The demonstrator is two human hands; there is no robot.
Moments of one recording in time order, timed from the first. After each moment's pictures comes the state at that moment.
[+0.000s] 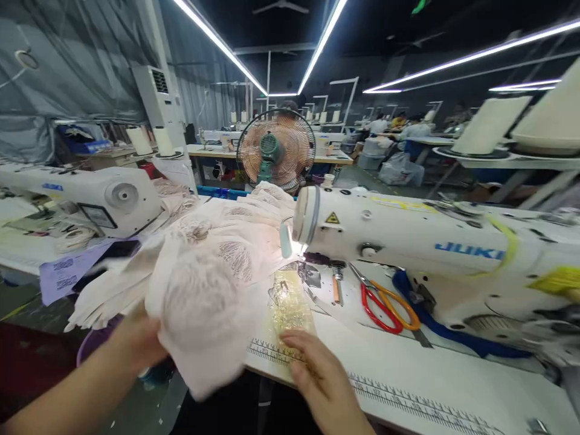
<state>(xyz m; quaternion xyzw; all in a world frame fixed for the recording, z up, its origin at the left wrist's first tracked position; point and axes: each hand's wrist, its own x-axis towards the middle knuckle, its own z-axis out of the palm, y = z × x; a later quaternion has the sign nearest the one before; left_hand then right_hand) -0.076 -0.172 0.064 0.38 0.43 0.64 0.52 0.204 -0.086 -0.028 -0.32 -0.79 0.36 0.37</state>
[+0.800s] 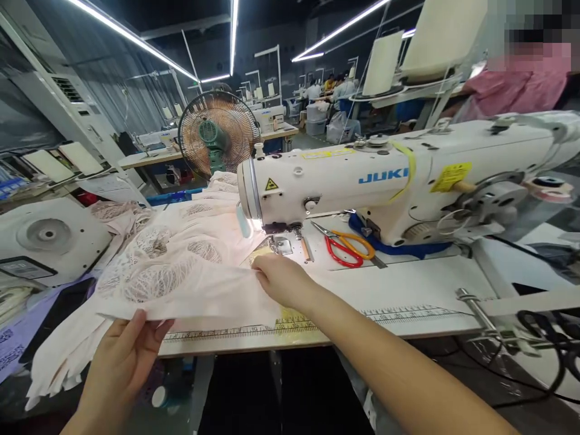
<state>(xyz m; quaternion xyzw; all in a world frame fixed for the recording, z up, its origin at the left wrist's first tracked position) -0.083 -0.146 0.038 0.27 0.55 0.70 0.38 0.152 -0.022 0.046 -0.43 -0.86 0.19 0.18</state>
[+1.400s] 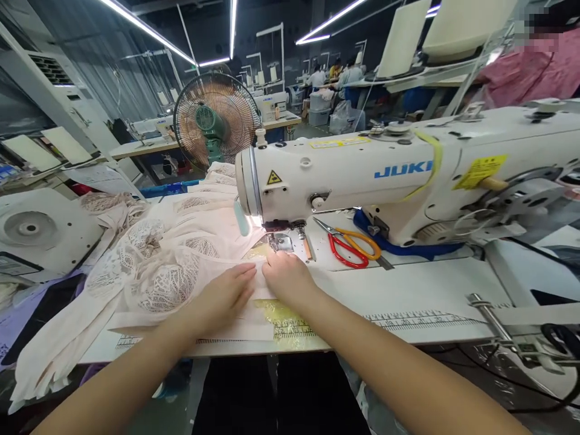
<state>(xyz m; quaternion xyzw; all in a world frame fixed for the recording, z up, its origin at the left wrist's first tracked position) -0.015 -0.062 0.039 0.84 0.51 0.11 0.17 0.153 -0.005 0.000 -0.42 -0.90 -0.07 0.09</state>
